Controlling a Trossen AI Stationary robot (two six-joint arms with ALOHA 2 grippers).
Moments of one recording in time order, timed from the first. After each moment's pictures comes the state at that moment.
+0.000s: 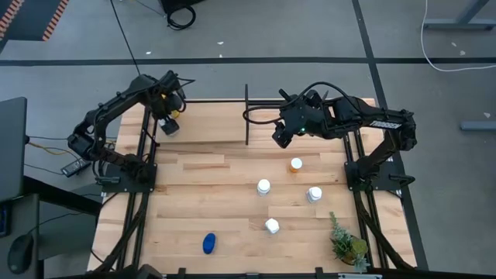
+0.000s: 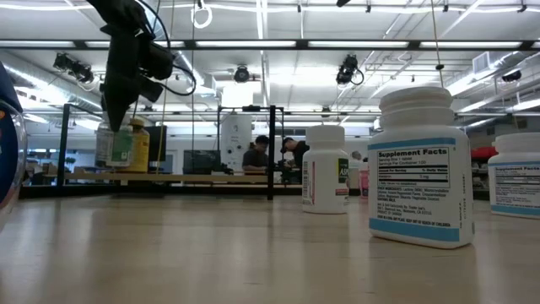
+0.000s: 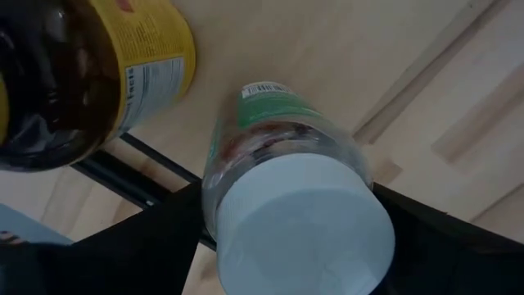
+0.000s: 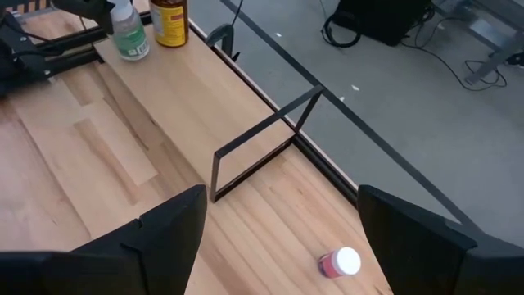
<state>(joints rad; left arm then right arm) 0.98 1.41 1.16 -1.29 -0.10 0.36 0.08 1.59 1.98 -1.31 0.68 0.50</state>
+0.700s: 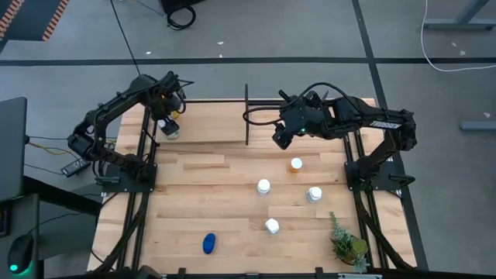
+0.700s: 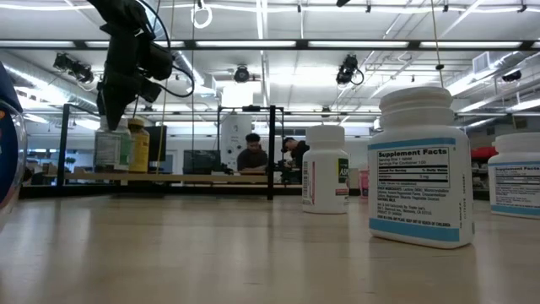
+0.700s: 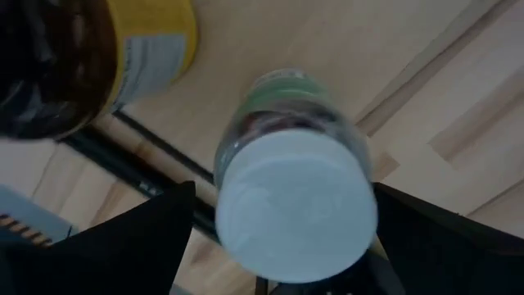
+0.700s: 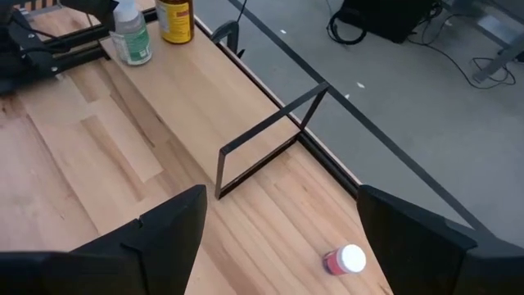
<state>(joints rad) 0.98 1.41 1.16 -1.33 -0.12 0.30 0.08 1.59 1.98 -1.31 0.66 0.50</state>
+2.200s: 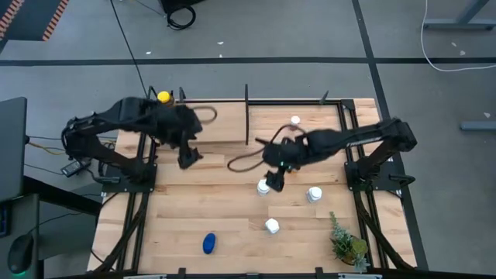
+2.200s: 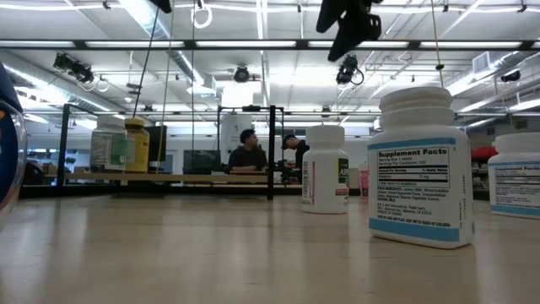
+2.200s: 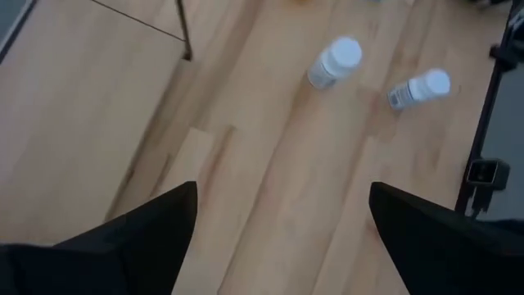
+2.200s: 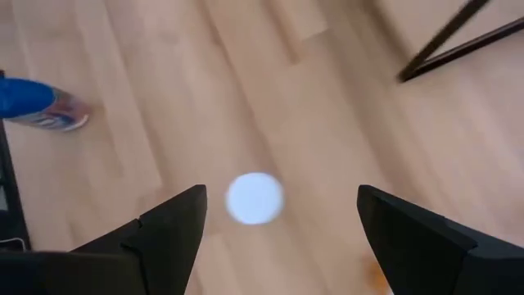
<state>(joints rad) 0.02 1.35 1.74 -1.42 -0.05 -0.39 0.16 1.60 1.51 -0.95 0.16 0.56</state>
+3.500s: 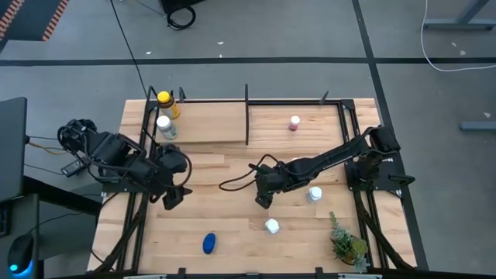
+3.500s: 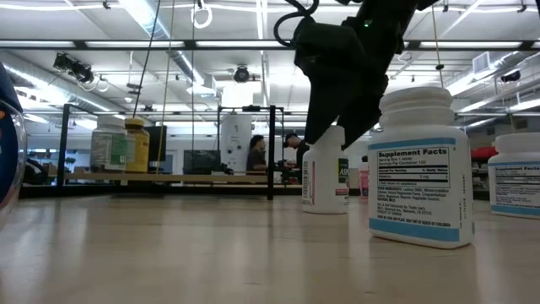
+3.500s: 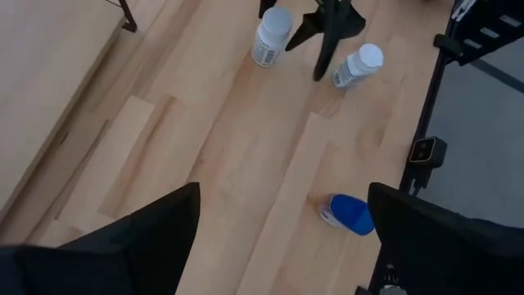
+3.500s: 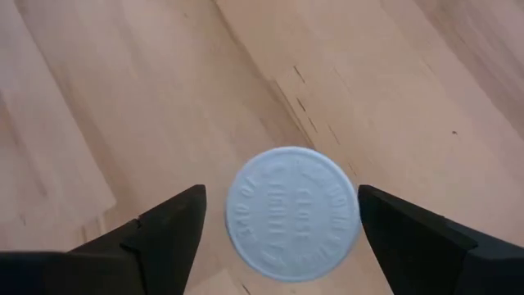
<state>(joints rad) -0.53 1.34 1.73 -1.44 -0.32 -0.91 0.24 1.79 1.23 -0.58 0.23 0.80</state>
